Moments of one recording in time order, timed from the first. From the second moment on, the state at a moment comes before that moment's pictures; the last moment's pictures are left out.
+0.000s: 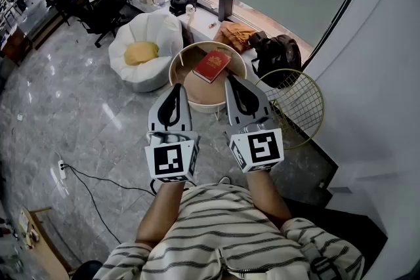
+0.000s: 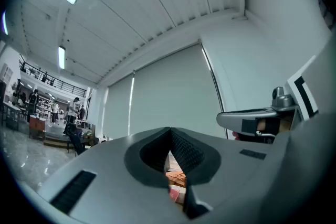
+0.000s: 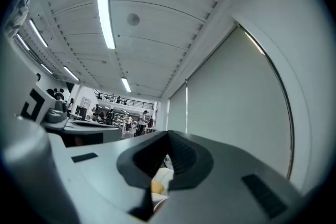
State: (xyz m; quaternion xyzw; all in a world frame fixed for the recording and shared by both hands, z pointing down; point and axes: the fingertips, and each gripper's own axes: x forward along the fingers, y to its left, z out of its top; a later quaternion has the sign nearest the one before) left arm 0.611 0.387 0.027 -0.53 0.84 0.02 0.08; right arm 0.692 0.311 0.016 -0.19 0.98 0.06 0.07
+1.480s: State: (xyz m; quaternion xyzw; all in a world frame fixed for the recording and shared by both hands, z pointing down) left arm 0.395 0.202 0.092 -0.59 0.81 0.00 0.02; right arm 0.474 0.134 0.087 -0.26 0.97 0.00 0.02
